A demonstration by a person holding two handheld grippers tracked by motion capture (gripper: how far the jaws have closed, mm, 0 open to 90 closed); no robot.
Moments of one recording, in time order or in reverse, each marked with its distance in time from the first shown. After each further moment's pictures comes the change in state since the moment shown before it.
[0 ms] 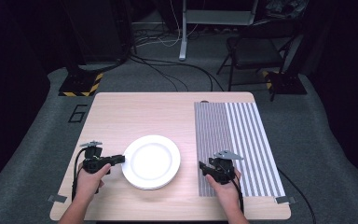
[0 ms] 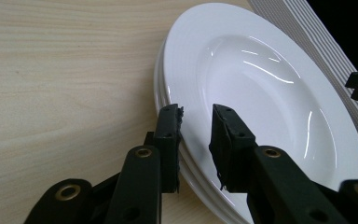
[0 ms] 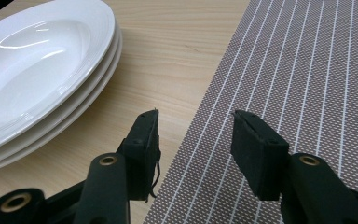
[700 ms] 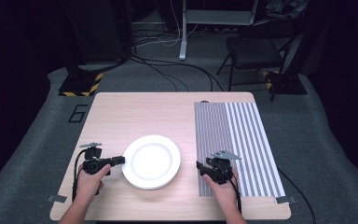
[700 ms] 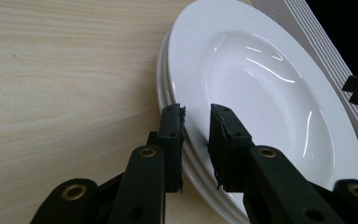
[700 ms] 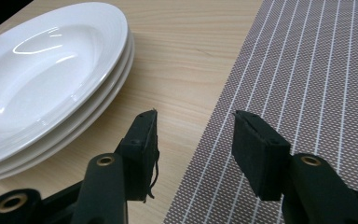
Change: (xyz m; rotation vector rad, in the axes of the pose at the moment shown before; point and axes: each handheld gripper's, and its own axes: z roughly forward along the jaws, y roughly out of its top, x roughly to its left) left arm 0.003 -0.004 0.001 0.005 -0.011 -0.047; right arm 0.006 0.001 0.003 -0.010 0.024 0.005
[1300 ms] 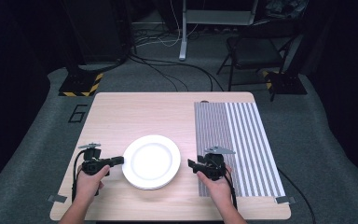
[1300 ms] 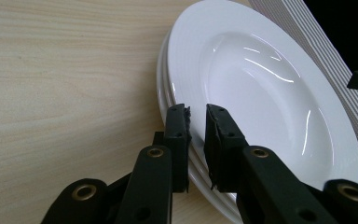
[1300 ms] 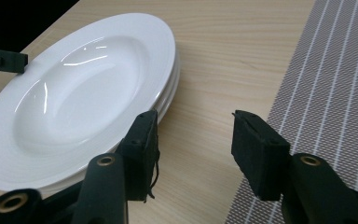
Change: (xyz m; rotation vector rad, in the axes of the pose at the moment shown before) left arm -0.001 -0.002 -0.003 -0.019 0.004 0.012; right arm 0.019 0.018 0.005 0.022 0.105 0.017
